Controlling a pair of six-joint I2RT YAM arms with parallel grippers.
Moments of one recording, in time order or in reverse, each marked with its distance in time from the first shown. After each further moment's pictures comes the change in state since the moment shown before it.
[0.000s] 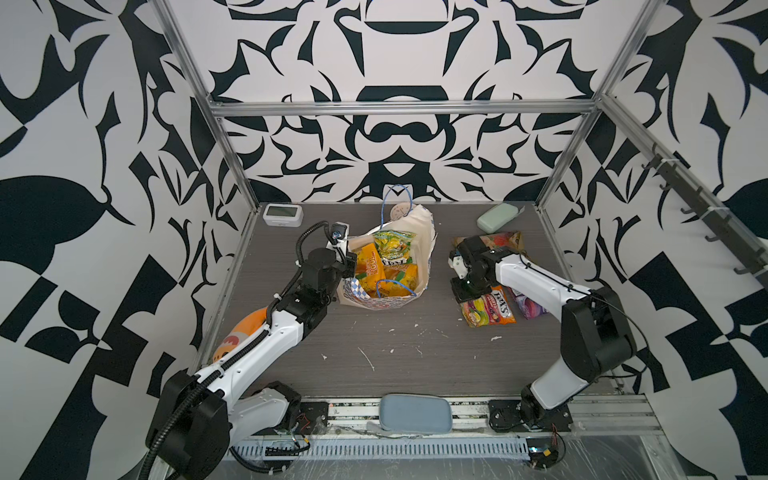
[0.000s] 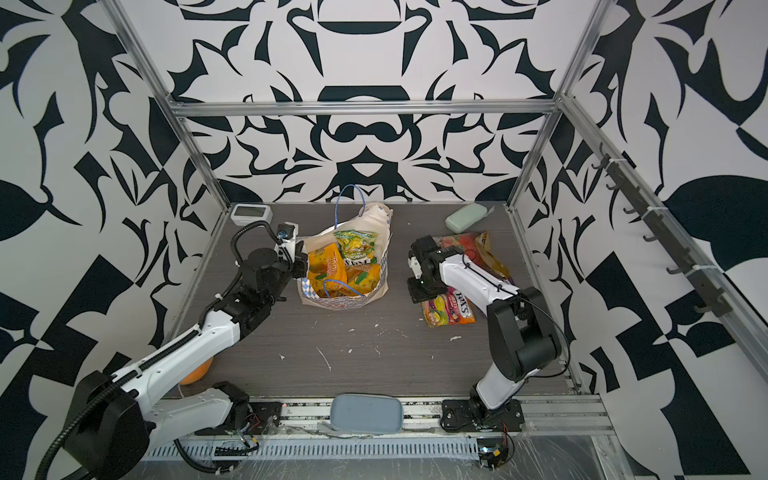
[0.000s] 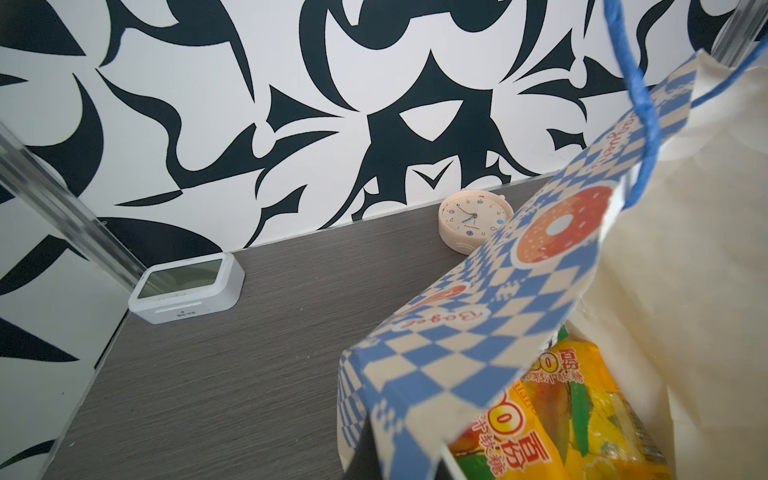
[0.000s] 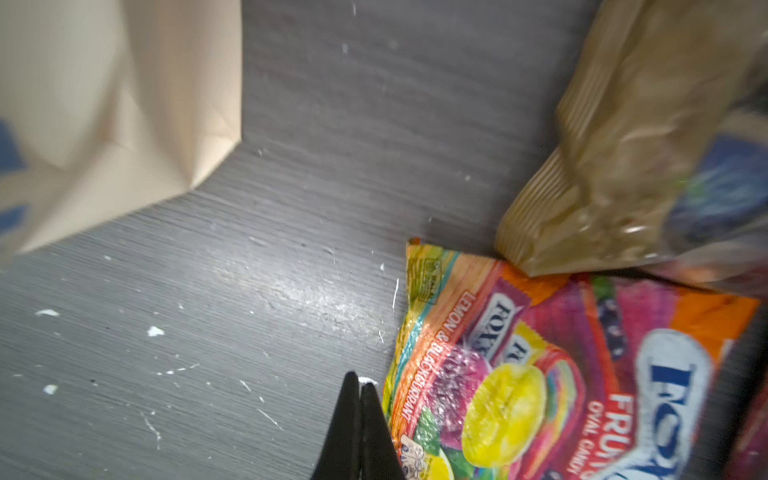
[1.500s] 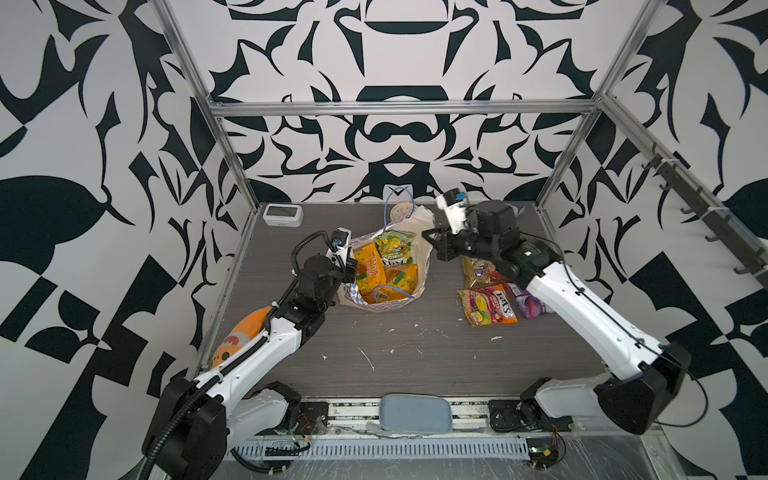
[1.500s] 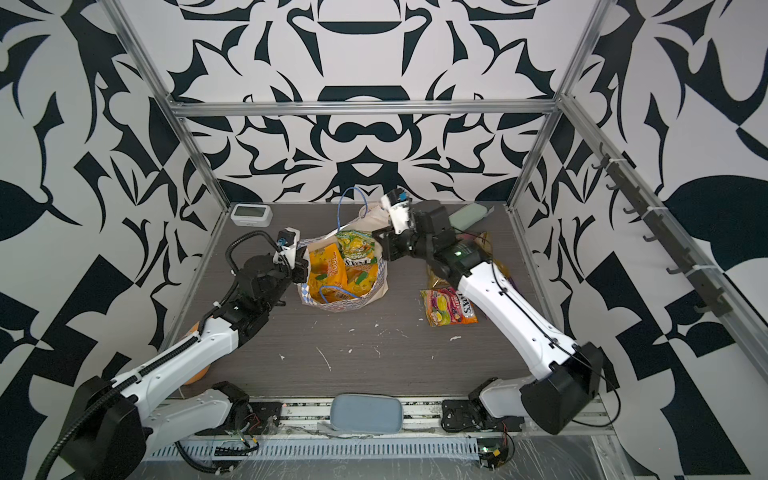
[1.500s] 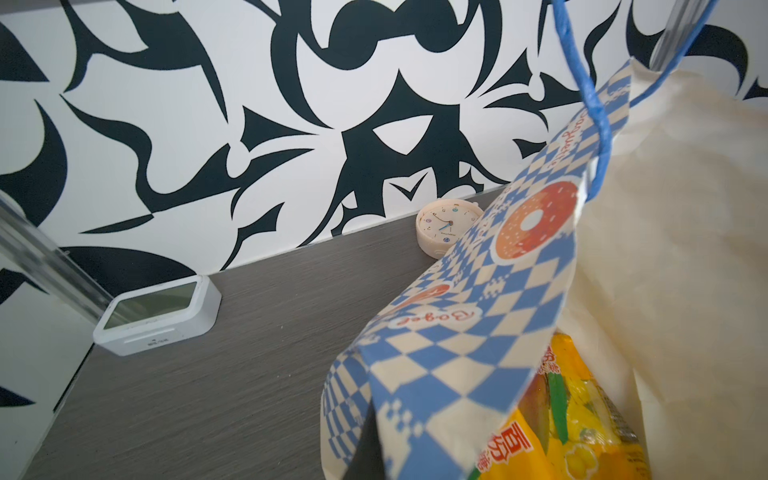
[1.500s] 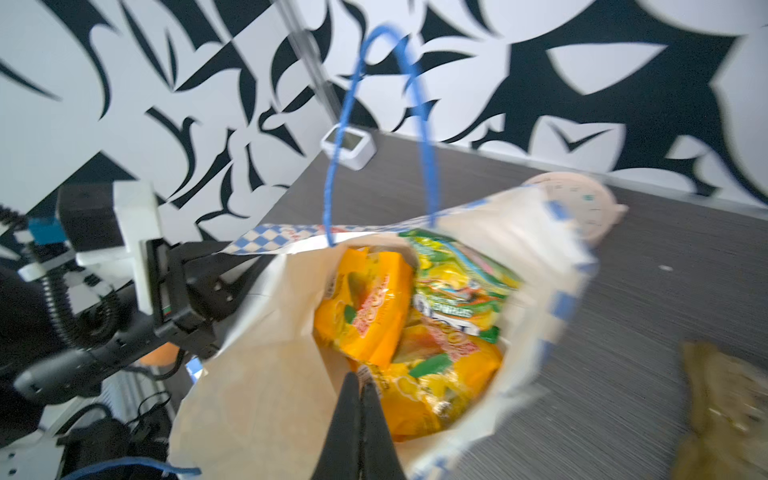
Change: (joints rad) left arm 0.000 -0.049 -0.099 0.122 0.105 0.044; right arm 0.219 -0.256 0.234 0.373 -0.222 0.104
